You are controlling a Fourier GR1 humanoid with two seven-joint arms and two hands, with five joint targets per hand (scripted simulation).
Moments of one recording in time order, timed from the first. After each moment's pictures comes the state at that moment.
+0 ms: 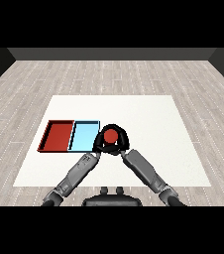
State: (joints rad) left arm -0.44 0.04 -0.54 -1.28 0.16 0.52 -0.16; right arm -0.51 -0.02 0.55 -1.29 -0.37 -0.46 -0.40
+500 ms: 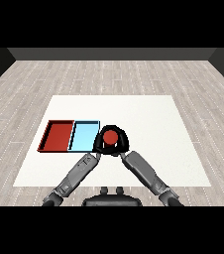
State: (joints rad) left arm -0.43 0.04 -0.55 -1.30 0.13 0.57 -0.15; right arm -0.48 -0.02 0.56 -1.34 -0.35 -0.47 -0.39
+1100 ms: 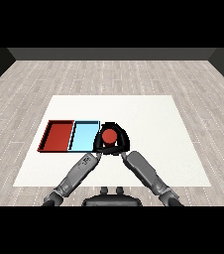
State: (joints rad) left arm -0.44 0.03 -0.55 -1.30 0.17 0.59 -0.19; right arm -0.48 -0.02 0.54 -1.37 -0.36 -0.42 -0.38
